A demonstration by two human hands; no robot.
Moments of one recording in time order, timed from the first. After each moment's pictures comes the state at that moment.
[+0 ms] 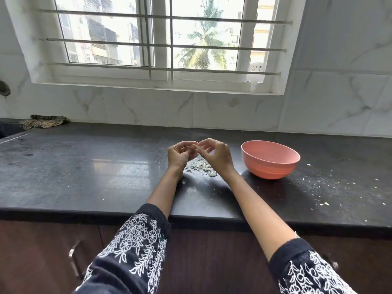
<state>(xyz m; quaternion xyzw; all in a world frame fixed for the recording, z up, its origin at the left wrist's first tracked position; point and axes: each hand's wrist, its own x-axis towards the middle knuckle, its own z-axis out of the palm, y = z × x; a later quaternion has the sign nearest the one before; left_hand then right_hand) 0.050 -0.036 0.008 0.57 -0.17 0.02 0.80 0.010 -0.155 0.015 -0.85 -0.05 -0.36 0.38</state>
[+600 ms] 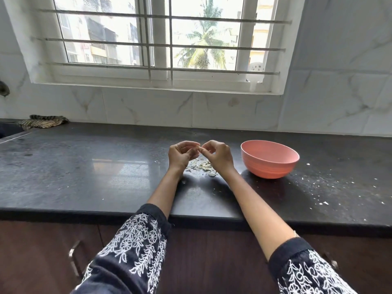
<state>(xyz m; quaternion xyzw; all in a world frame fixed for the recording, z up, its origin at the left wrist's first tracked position) 0.052 -0.035 0.004 0.60 -0.22 0.04 0.77 0.012 -0.161 0.013 -0.87 0.00 -0.33 0.38</state>
